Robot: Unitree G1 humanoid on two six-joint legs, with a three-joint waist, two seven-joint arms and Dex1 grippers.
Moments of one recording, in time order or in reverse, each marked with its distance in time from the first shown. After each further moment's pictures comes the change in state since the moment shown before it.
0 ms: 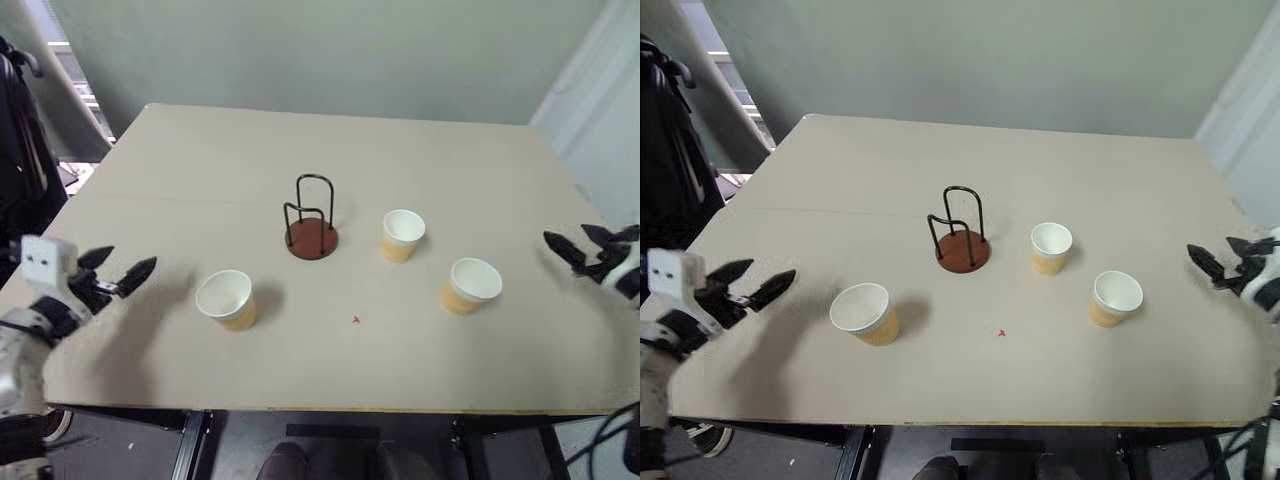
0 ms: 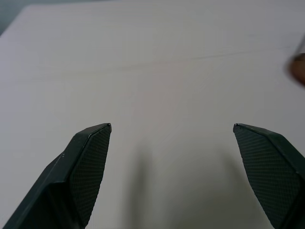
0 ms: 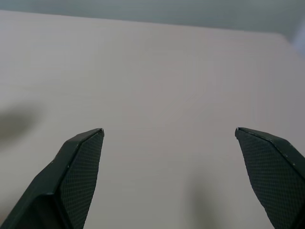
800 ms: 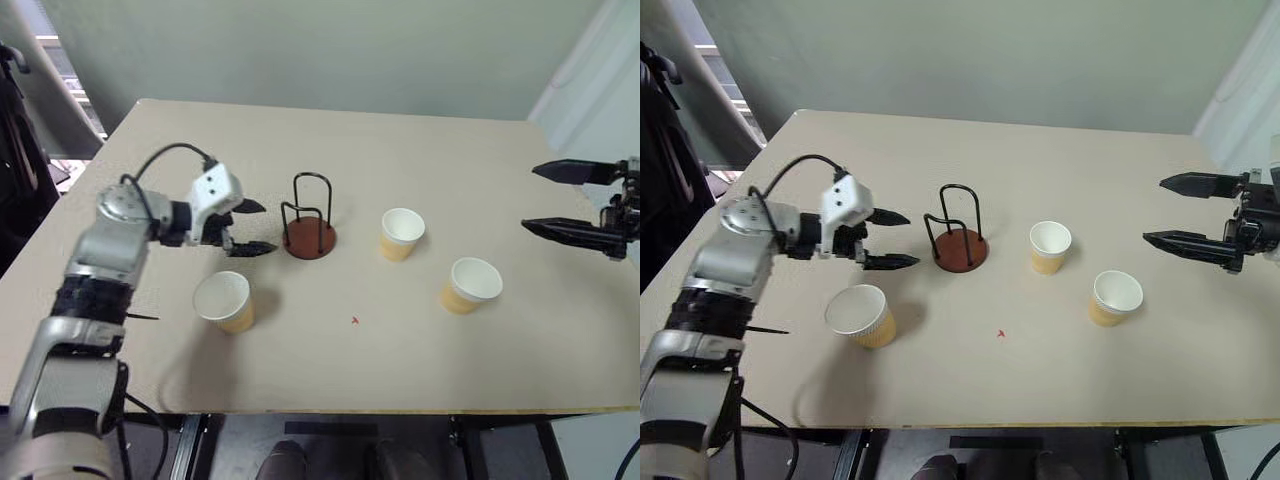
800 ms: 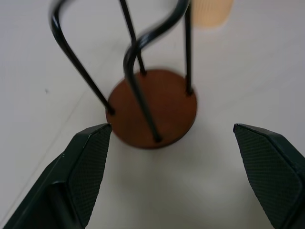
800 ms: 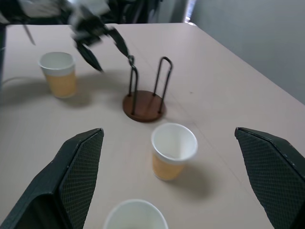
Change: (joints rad) left arm -0.734 -0.140 -0.707 0.279 0.373 -0.142 -0.396; right arm -0.012 -0.167 0.035 -0.726 0.254 0.368 0.339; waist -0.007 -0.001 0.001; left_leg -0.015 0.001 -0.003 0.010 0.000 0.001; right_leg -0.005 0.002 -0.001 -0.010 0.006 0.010
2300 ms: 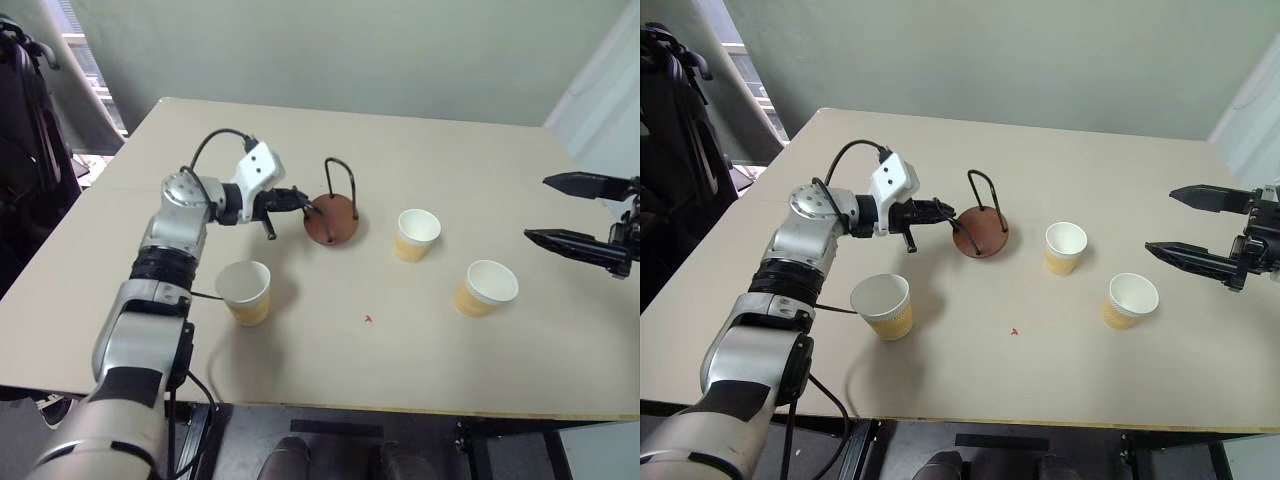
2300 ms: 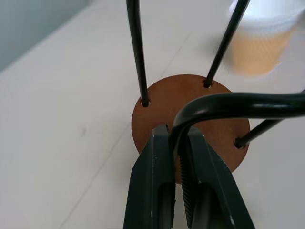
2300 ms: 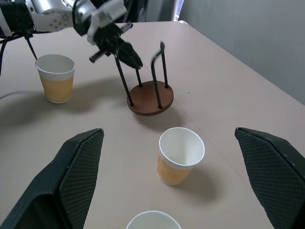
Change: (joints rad) left arm -0.168 -0.233 0.080 0.174 0.046 -0.099 0.039; right arm 0.184 -0.005 -0.135 -0.149 0.053 0.062 -0.148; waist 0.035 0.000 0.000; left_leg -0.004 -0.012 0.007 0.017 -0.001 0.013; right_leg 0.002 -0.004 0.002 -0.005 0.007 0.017
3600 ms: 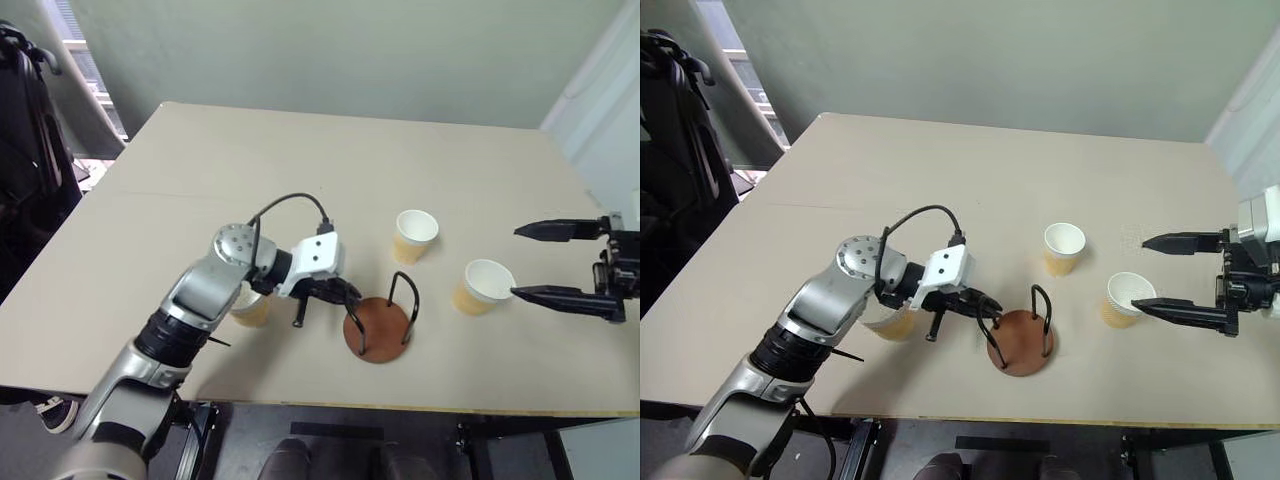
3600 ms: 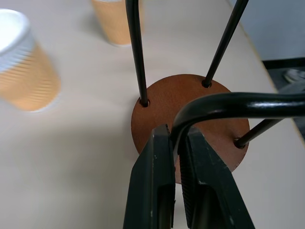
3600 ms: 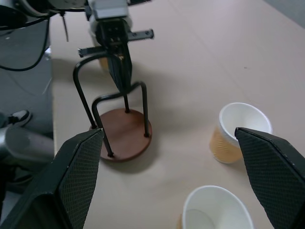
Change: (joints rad) left arm 0.342 0.041 -0.285 -0.744 -0.077 0.340 -0.108; right arm 0.159 -0.047 0.002 -0.129 0.020 0.014 0.122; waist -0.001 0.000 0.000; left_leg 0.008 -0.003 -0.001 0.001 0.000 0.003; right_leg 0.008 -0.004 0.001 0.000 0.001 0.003
